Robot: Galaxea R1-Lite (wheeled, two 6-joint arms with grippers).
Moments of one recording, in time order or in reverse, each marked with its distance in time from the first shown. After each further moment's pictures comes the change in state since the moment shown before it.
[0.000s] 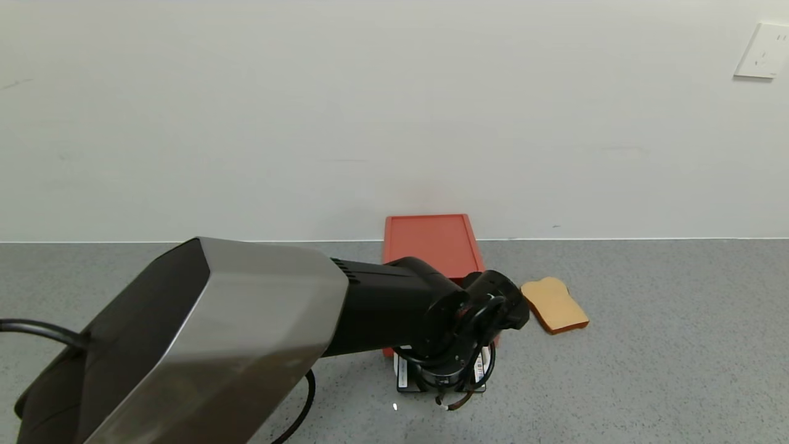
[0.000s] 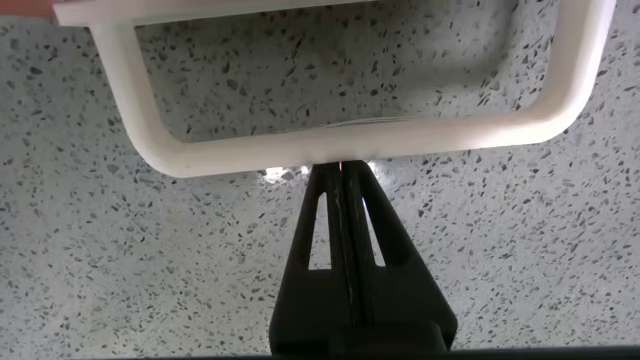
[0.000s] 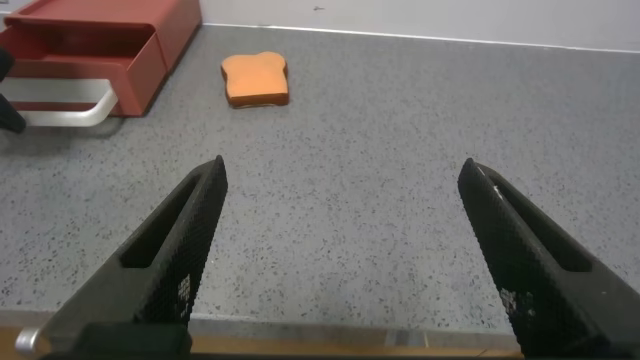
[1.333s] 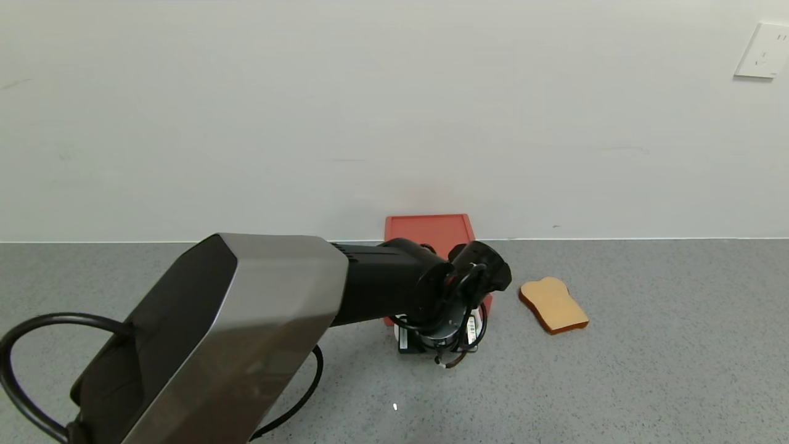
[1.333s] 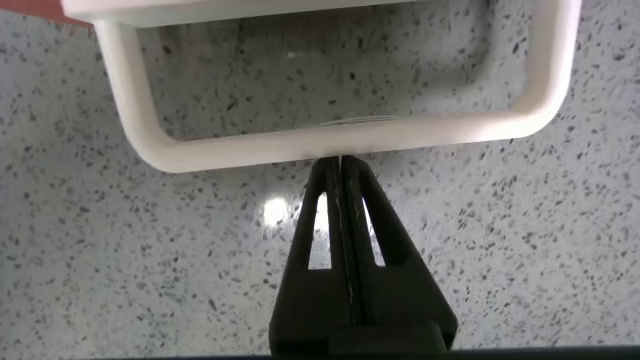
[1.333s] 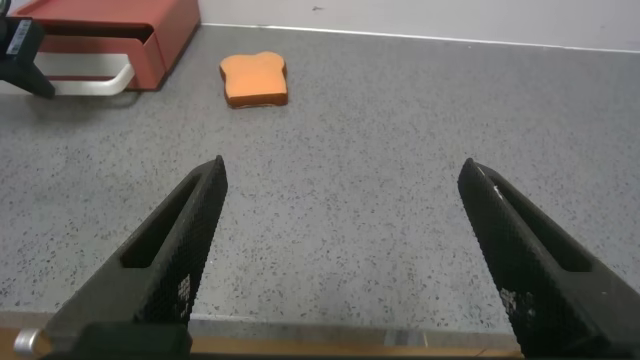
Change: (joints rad) left arm 0.075 0.073 -0.149 -0.045 0.036 0.101; right arm 0.000 0.000 0.000 0.000 -0.002 0.000
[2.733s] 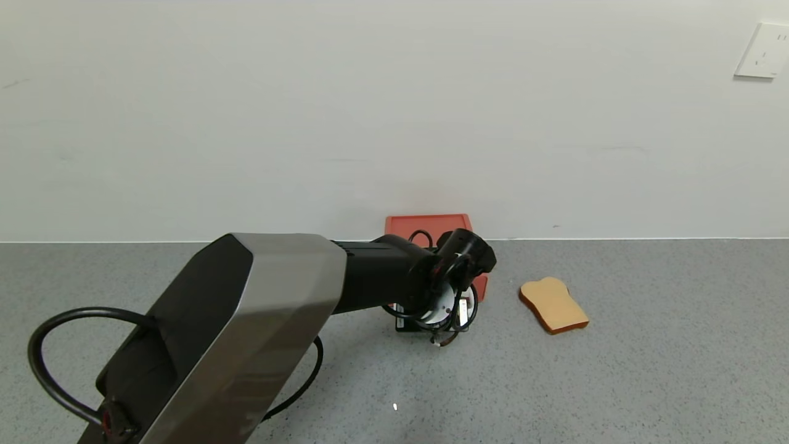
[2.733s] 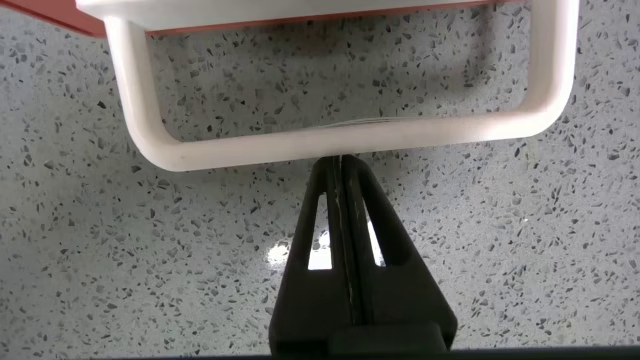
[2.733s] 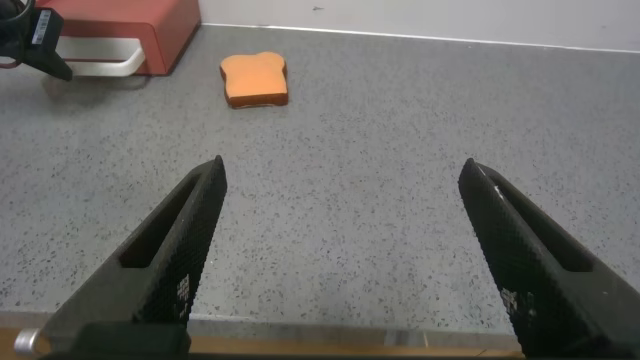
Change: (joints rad) left arm 0.059 0.046 -0.051 -0.094 0.039 0.099; right arm 0.000 0.000 0.000 0.000 0.000 0.000
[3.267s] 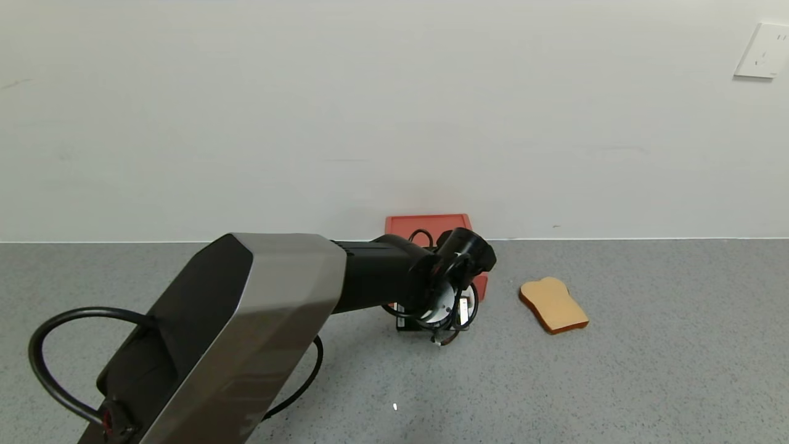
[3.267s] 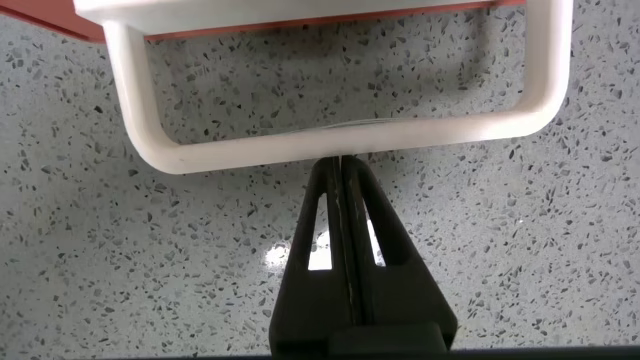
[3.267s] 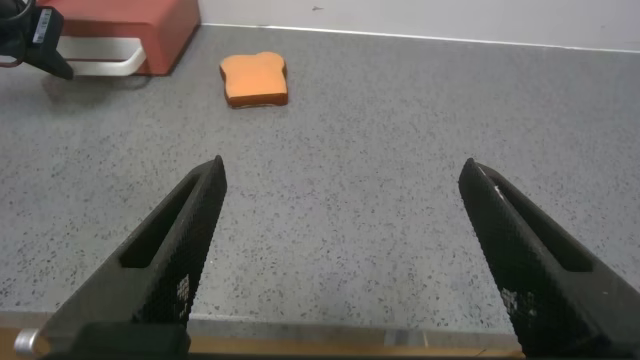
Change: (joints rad) left arm 0.004 0.001 -0.003 -0.010 0.000 0.004; right arm 0.000 0.000 0.000 0.000 -0.001 0.000
